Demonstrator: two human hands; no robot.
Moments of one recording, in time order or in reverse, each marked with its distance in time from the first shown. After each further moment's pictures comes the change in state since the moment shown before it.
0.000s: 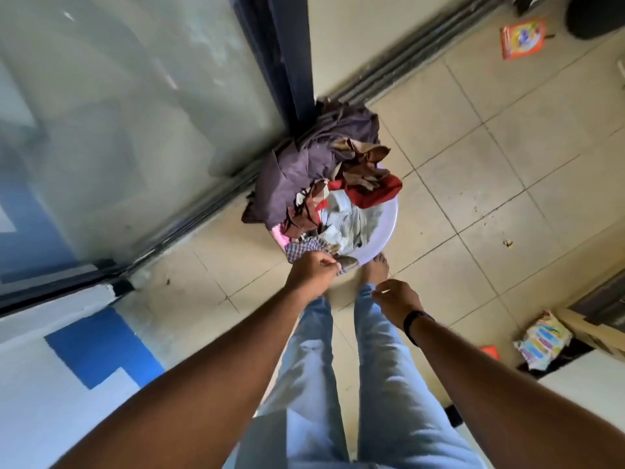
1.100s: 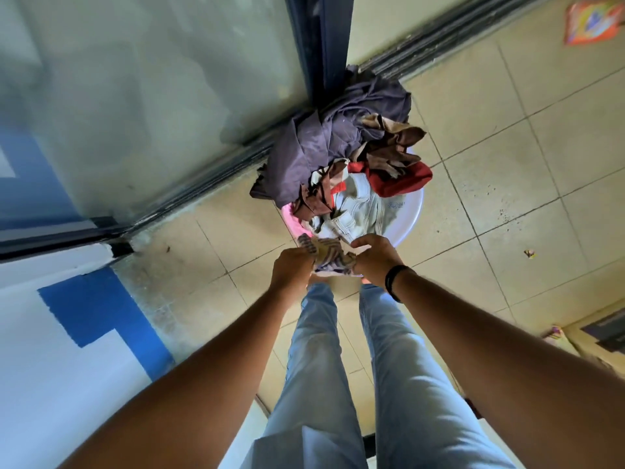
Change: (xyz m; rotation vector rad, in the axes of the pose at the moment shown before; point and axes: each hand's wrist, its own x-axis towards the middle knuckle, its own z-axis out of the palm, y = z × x) left_hand 0.028 -0.057 0.003 -0.211 0.092 -0.328; right_hand 0.057 -0.067 0.025 0.076 -0.132 -0.113
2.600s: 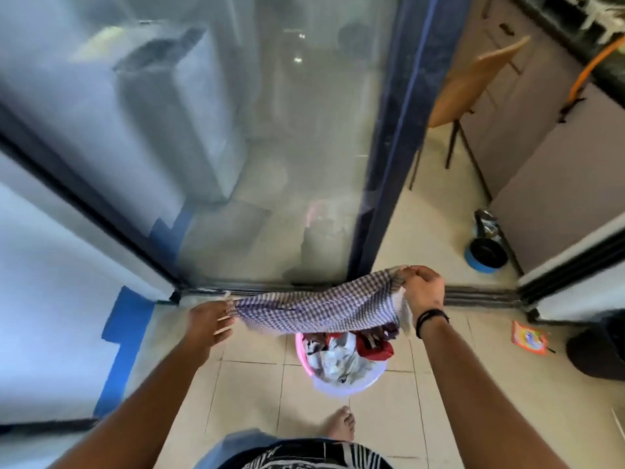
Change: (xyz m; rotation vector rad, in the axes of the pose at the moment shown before) left_hand -0.291 -0.078 -0.117 -1.263 0.483 0.233; right_hand -0.288 -0.152 -0.179 0.265 0.330 -0.789
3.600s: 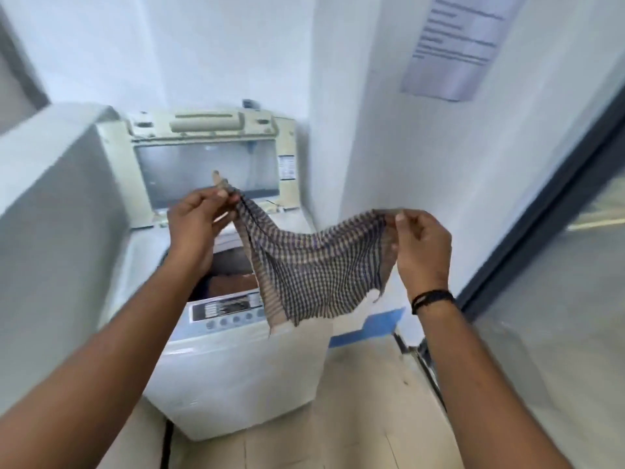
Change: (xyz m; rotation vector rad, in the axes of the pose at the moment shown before) left_hand -0.320 -0.081 -0.590 -0.862 1.012 0.855; right_hand -0.614 -0.097 0.406 0.001 -1.205 -0.981
